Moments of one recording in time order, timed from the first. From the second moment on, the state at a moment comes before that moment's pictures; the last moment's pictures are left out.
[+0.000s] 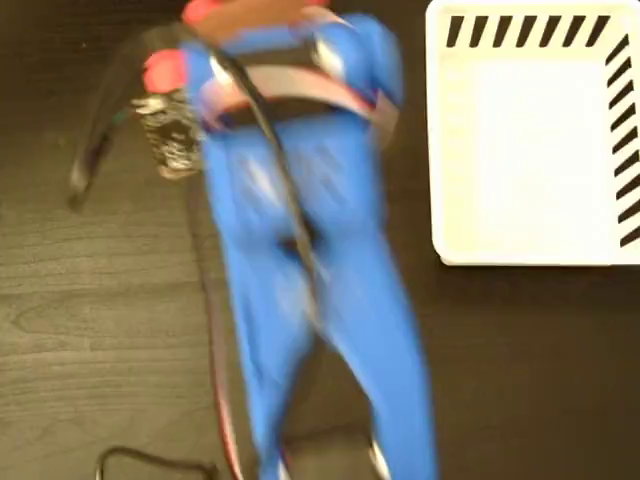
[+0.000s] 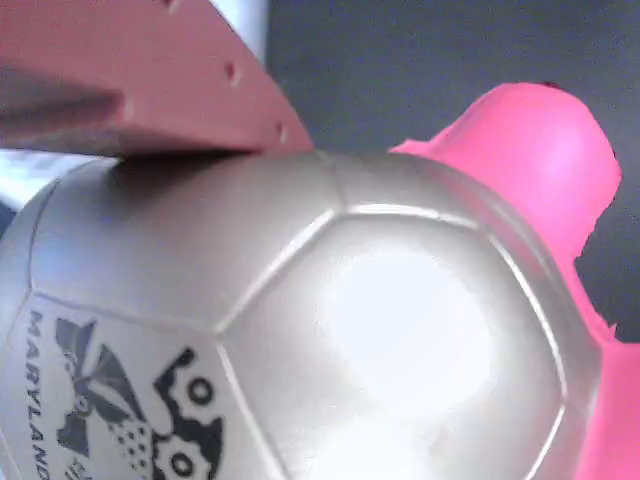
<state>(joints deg) 3.2 89.6 62.1 95.6 -17.3</state>
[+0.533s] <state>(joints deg) 27.4 90.4 65.1 94.7 -10.0</state>
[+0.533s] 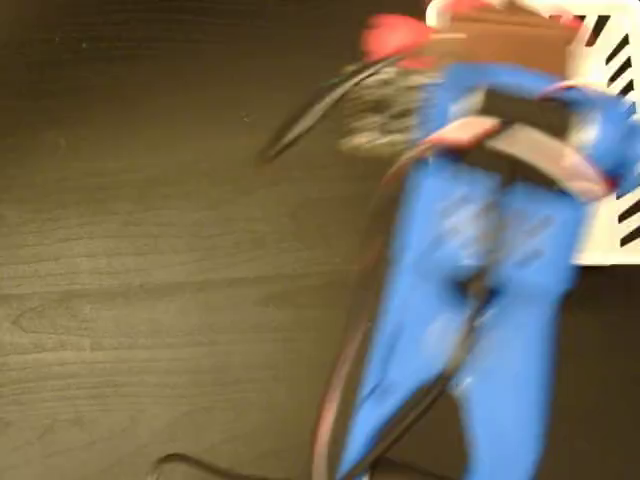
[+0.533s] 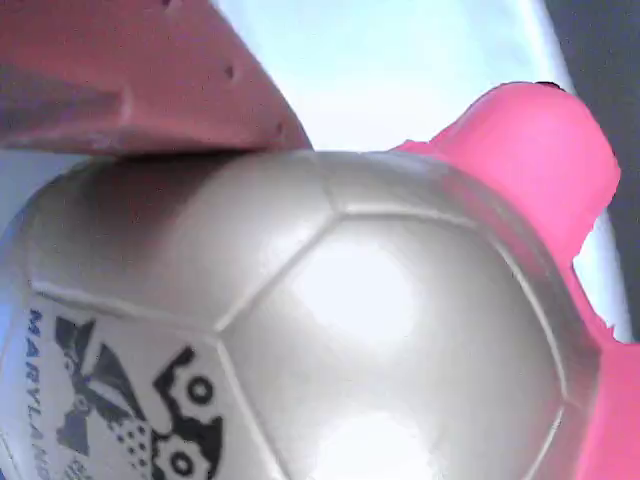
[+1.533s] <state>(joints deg) 34.6 60.9 52.4 89.7 2.0</state>
